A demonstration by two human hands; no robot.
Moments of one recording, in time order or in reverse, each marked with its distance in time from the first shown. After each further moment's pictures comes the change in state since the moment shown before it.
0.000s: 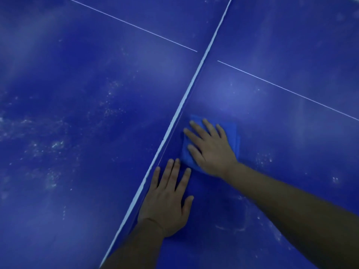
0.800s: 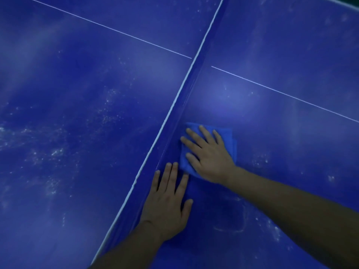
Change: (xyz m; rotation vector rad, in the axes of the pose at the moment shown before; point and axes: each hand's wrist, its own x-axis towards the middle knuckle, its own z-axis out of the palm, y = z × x) left_hand 0.001 0.003 0.001 0.006 0.018 0.020; right_hand -0.011 0.000 0.002 -0.018 -0.042 -0.039
